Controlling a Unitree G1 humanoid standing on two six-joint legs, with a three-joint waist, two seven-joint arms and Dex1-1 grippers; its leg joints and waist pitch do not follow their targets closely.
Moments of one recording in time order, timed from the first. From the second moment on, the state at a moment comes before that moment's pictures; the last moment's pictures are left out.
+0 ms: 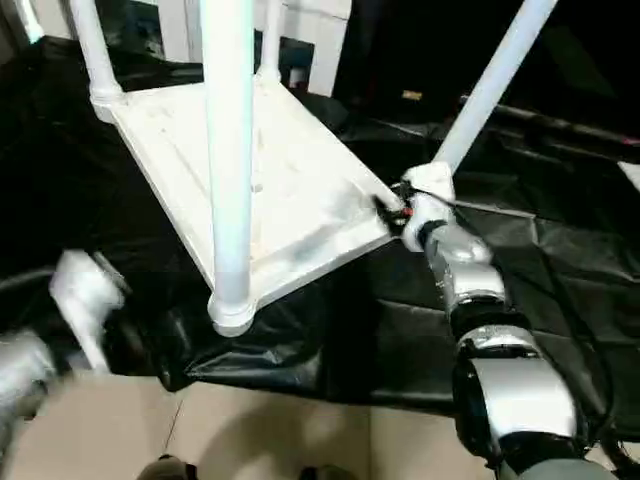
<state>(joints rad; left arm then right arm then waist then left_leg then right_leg) 0.02 0.40 0.17 -0.35 -0.26 0.36 -0.85 -0.79 -0.28 -0.08 1.09 0.13 -0.13 0.52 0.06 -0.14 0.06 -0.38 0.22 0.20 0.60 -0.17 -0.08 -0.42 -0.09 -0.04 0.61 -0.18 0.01</state>
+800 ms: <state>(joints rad) -0.46 0.20 -0.10 -0.03 -0.43 0.37 -1.03 -0.59 -0.21 -0.09 1.00 0.09 -0.11 0.27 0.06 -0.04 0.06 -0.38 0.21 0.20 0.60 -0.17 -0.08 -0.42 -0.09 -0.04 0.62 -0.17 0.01</state>
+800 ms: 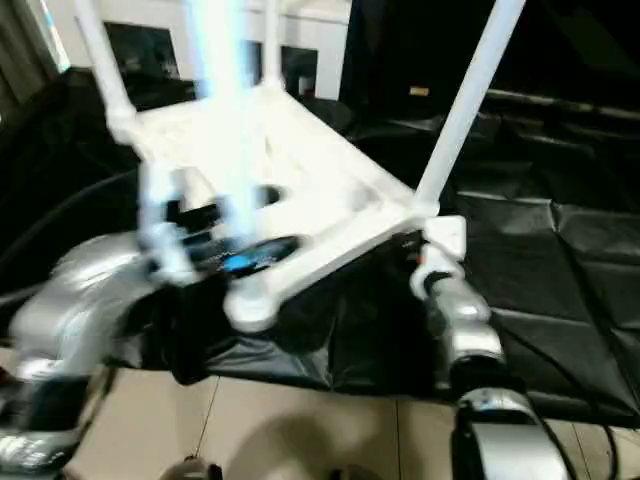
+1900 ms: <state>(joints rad) -0.76 0.08 -0.28 0.63 -0.10 -0.05 -0.86 -0.77 -0.26 -0.07 1.18 0.01 -0.17 0.33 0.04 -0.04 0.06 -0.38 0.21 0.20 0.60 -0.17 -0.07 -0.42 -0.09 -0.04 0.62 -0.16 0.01</state>
